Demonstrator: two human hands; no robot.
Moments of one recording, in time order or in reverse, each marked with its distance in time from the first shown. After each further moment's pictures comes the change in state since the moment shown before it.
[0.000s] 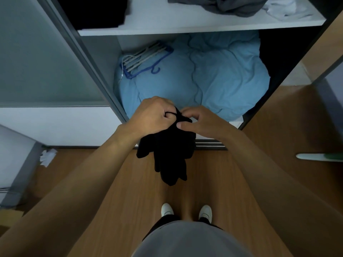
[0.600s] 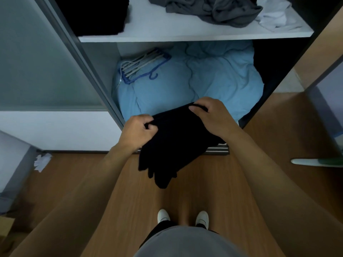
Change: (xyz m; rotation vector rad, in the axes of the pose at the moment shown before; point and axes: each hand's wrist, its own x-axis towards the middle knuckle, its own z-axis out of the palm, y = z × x) left_hand -0.042 -0.036 0.032 -0.200 0.232 -0.369; right_hand -0.006 -0.004 -0.024 -0.175 0.346 0.089
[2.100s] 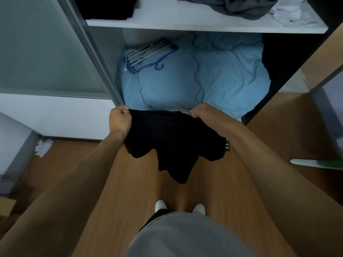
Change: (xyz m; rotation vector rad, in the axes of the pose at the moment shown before) left_hand 0.005 -0.077 -0.008 -0.185 0.320 -0.542; right_hand -0.007 -0.023 0.019 0.106 -0.392 0.368
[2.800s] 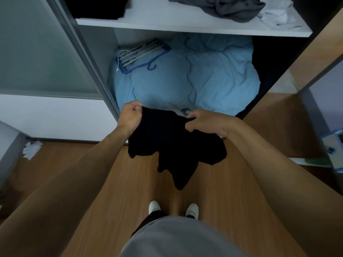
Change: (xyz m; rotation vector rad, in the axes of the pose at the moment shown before) left_hand -0.009 0.030 0.035 -0.055 -0.241 0.127; right_hand -0.014 0.004 -0.017 -0.139 -0.172 0.111
